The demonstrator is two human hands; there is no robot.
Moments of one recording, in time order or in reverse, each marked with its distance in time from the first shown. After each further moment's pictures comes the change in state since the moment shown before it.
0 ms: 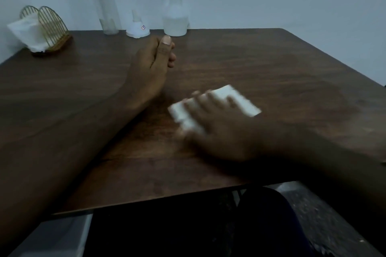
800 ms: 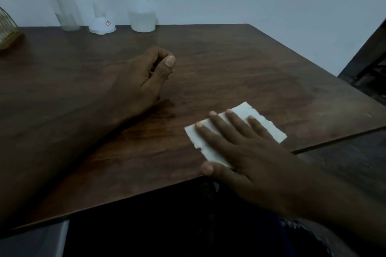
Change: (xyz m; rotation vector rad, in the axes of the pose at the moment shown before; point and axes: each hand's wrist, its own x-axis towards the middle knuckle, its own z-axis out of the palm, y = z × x) left_hand -0.016 0.003 0.025 0.062 -0.250 0.263; right_hand -0.110 0.020 0.028 0.096 0.147 0.119
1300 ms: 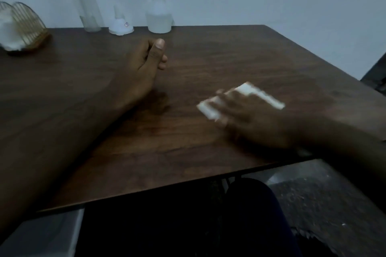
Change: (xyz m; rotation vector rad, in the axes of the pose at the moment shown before) left_hand 0.006 -0.007 -0.019 -0.072 0.107 -0.285; right_hand 0.071 0.046 -0.023 0.089 -0.074 -0.002
